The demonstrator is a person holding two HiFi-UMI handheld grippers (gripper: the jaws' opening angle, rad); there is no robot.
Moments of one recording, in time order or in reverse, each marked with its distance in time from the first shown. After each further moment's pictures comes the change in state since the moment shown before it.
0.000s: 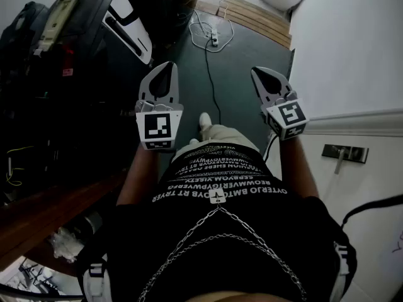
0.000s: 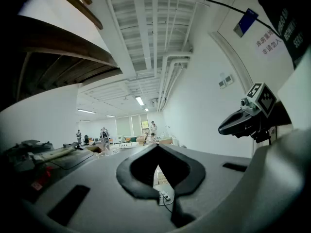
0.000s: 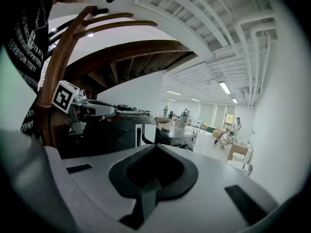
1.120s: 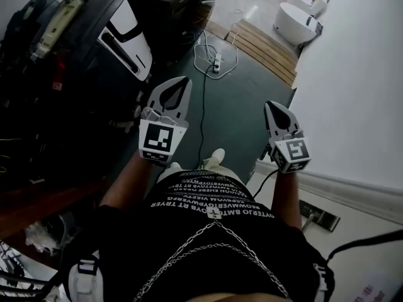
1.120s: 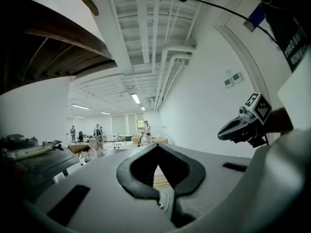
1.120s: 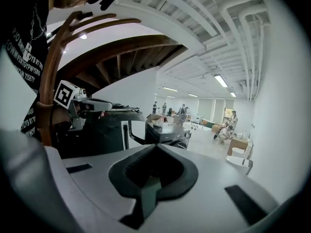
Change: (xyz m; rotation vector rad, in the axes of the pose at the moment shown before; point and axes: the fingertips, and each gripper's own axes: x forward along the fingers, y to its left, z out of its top) left arm 0.157 -0.035 0.025 -0.031 -0.001 -0.051; right arm 0.040 -0.164 -0.024 0.060 0.018 0.014
